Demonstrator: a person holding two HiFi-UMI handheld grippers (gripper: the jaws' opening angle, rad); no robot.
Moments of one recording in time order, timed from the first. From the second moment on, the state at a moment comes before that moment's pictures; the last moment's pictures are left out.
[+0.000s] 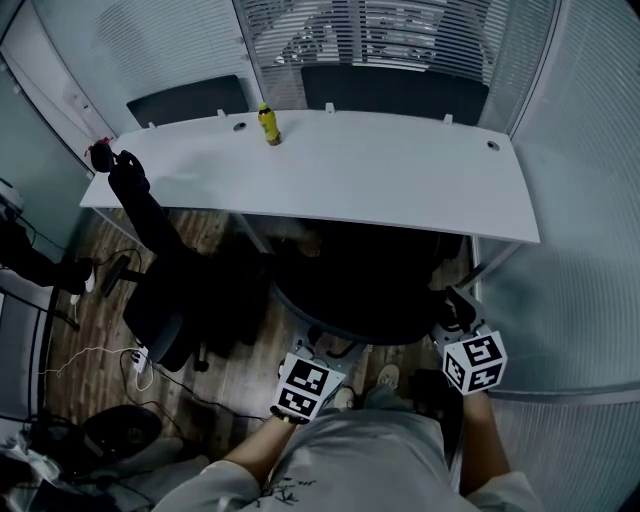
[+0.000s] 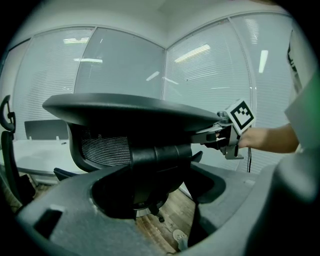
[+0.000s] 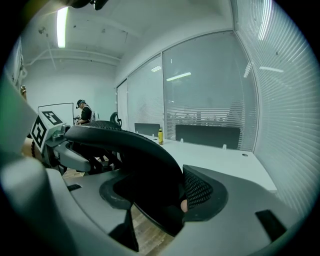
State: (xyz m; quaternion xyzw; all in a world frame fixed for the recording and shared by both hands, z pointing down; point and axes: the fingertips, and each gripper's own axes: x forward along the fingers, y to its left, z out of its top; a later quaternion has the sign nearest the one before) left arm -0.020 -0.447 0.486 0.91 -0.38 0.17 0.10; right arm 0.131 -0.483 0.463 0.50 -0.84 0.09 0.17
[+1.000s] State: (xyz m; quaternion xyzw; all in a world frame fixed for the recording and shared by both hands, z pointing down) left arm -0.028 -0.380 0.492 0.92 -0.34 0.19 0.09; right arm 0.120 -0.420 0.466 0.52 -0.83 0.08 0.17
